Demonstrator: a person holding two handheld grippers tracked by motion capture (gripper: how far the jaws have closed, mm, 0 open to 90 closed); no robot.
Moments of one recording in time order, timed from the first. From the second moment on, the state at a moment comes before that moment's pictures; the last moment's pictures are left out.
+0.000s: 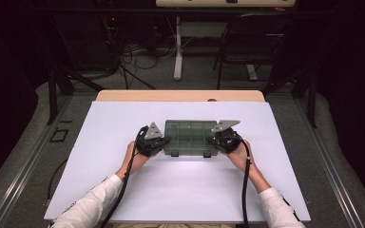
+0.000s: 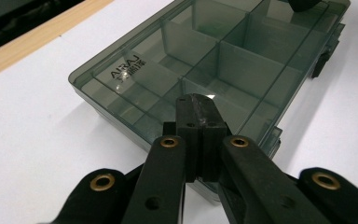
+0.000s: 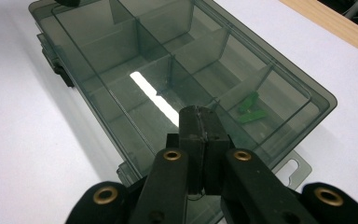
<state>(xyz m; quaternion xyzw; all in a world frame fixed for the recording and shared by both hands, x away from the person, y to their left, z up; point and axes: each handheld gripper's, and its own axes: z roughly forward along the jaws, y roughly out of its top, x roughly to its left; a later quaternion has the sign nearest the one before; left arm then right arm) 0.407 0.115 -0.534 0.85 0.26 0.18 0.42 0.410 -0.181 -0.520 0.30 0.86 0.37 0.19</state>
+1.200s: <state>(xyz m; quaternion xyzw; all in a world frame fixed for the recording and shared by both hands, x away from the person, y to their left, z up) 0.354 0.159 -0.514 0.79 0.30 0.22 0.48 0.354 -0.200 -0.492 0.30 0.81 0.46 0.20</state>
